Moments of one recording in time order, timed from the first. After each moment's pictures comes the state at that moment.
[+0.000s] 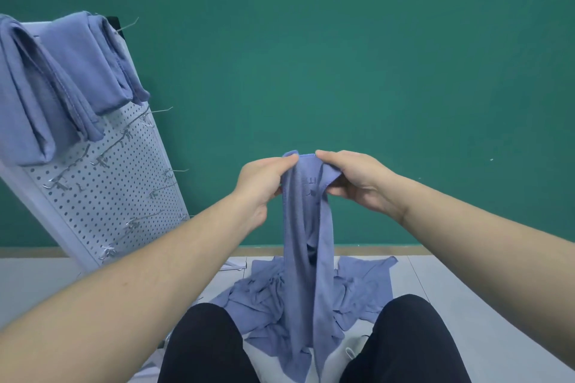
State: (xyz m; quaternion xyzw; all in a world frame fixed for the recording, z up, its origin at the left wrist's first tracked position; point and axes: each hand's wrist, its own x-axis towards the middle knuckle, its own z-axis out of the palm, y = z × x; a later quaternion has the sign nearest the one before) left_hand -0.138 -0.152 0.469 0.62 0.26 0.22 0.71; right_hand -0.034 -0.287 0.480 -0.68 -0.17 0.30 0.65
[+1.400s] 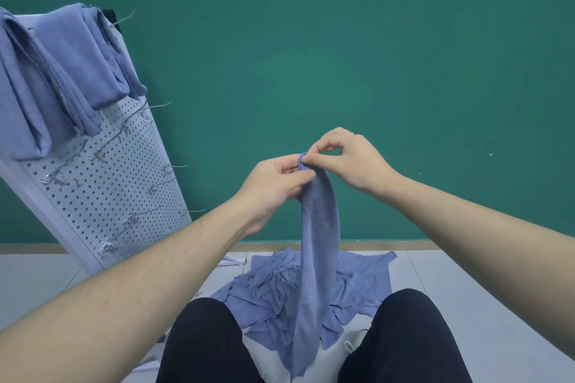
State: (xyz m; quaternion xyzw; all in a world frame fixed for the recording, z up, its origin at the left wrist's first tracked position) left_hand -0.158 -0.168 0.466 0.71 0.10 0.16 0.68; right_hand -0.046 -0.299 0.494 -0.79 -0.44 0.02 0.44
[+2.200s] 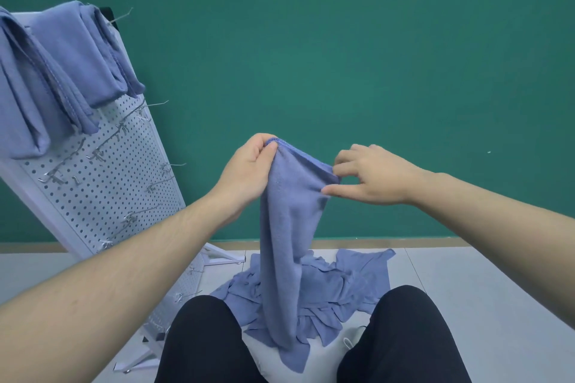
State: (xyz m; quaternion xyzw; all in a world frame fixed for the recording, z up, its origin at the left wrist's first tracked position) left_hand -0.165 -0.140 0.473 0.81 0.13 0.28 0.50; right_hand -0.019 -0.338 0.483 -0.82 -0.56 -0.07 0.04
